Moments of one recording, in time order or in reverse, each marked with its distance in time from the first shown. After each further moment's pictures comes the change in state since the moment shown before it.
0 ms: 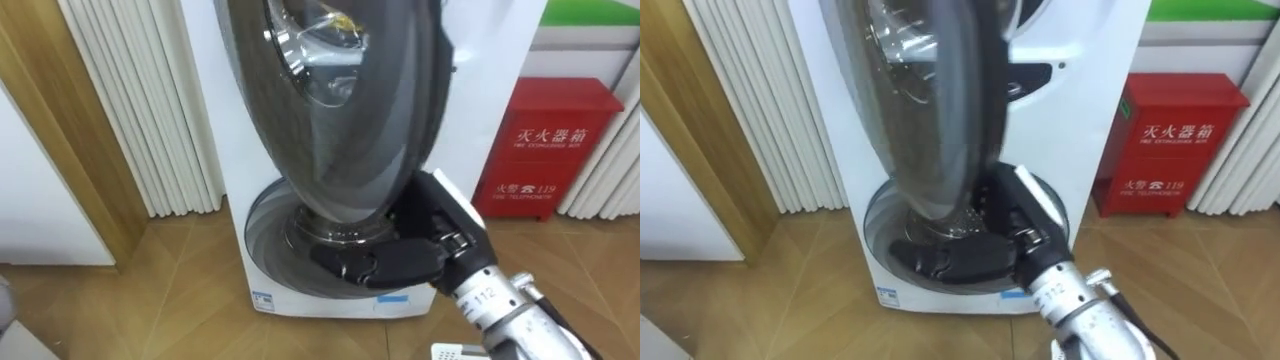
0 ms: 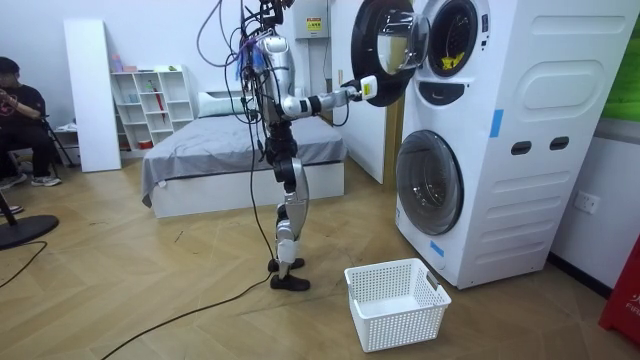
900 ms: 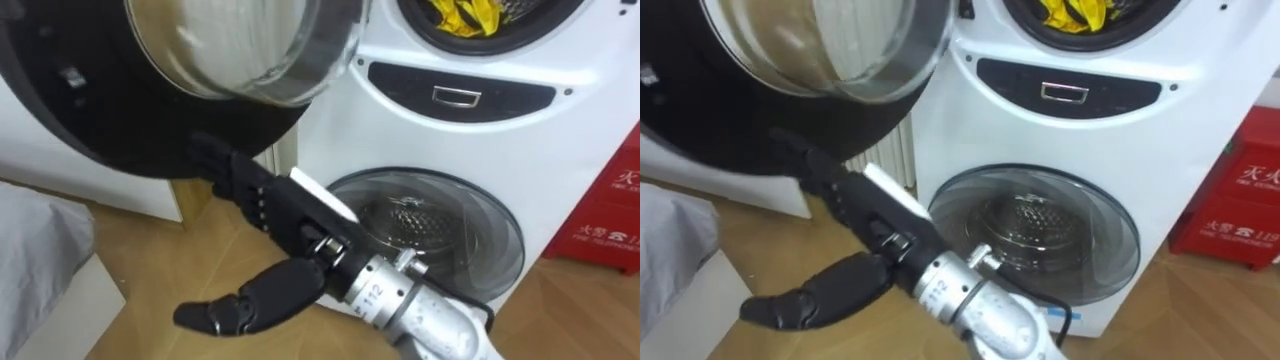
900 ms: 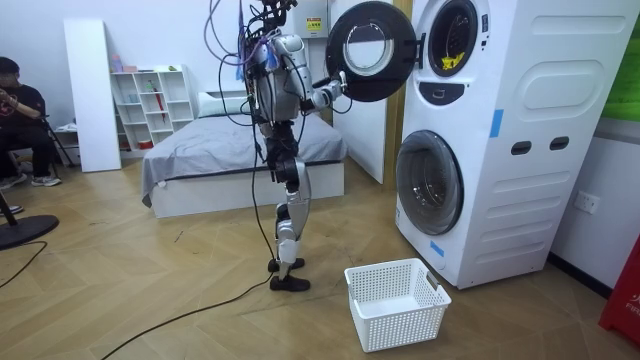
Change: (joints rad) left arm -0.063 0.002 -0.067 -0.009 0.013 0.044 -0.018; right arm -0.249 0.102 0.312 0.105 -0.070 0.060 0.042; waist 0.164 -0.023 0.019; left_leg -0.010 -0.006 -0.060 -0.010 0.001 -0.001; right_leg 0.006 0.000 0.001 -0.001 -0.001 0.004
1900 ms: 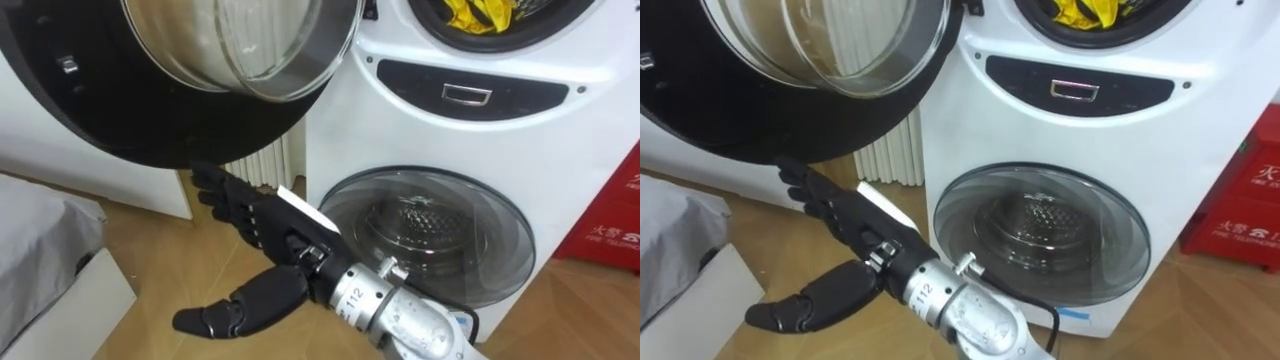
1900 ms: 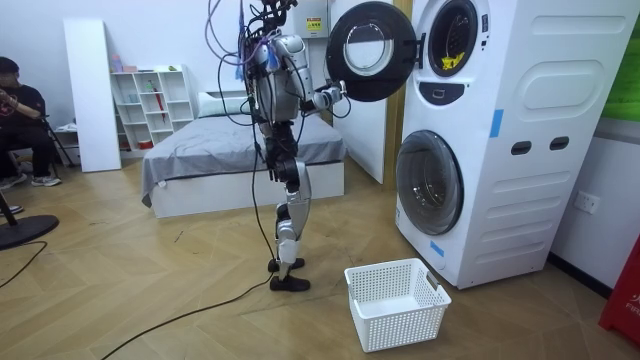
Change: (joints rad) left arm -0.014 -0.006 0.001 -0.002 0.001 0.036 0.027; right arm 0.024 0.005 0.005 0.038 0.004 0.020 -0.043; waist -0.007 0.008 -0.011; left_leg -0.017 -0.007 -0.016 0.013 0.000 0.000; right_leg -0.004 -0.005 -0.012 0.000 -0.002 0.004
